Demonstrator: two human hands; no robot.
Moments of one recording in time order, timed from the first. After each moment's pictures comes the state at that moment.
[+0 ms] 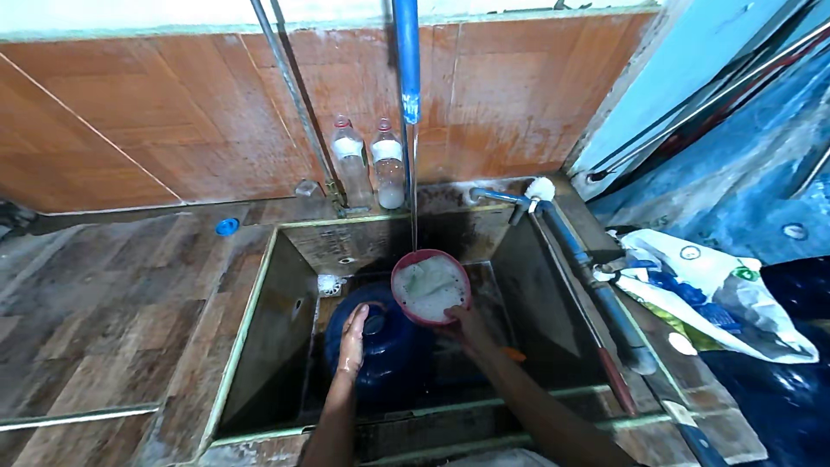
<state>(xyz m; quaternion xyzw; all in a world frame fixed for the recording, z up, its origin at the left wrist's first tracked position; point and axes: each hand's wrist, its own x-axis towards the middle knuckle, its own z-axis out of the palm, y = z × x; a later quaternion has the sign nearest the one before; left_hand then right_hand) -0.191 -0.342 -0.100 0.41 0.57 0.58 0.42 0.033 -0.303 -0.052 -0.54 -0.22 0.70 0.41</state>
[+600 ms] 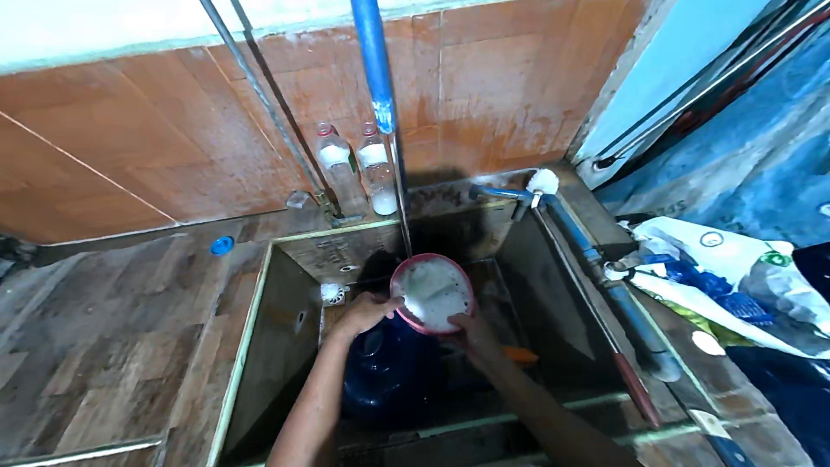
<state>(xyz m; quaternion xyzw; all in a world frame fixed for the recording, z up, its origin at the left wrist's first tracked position) -0.186 -0.258 -0.002 0.55 0.70 0.06 0.45 0.039 -0.290 -0.061 -0.53 -0.20 0.71 0.42</state>
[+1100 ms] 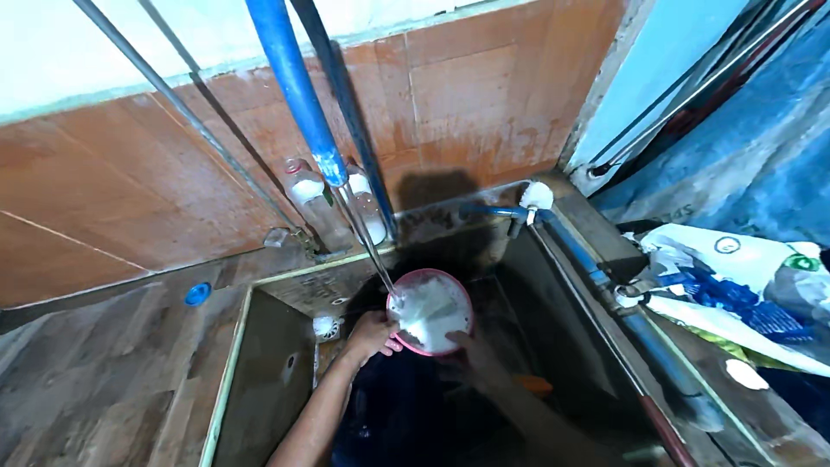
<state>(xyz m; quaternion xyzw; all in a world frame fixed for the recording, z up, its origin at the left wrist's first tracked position) -0.144 -0.204 -0.001 0.41 0.72 0.14 0.54 0.051 -0.244 -0.055 -0.52 -0.20 0.72 0.41</state>
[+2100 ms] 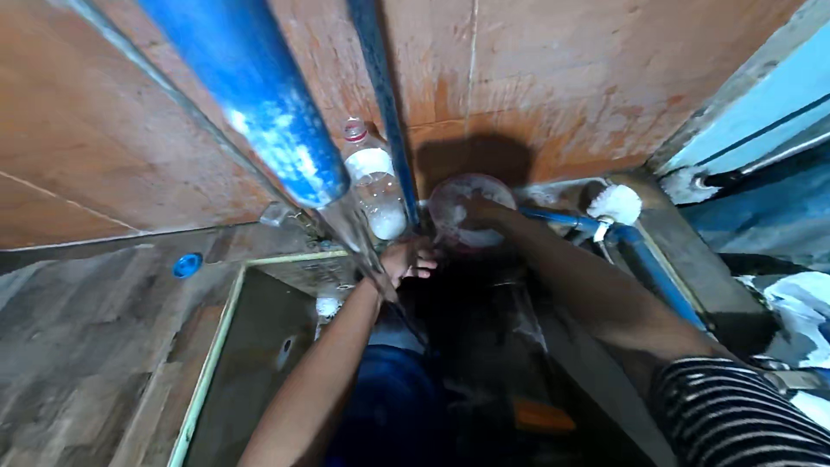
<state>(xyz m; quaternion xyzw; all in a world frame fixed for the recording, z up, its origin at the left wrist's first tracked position) -0.146 -0.055 -0.032 0.37 0.62 0.32 0.61 0.037 0.071 -0.046 -0.53 -0.80 0.29 -0.02</state>
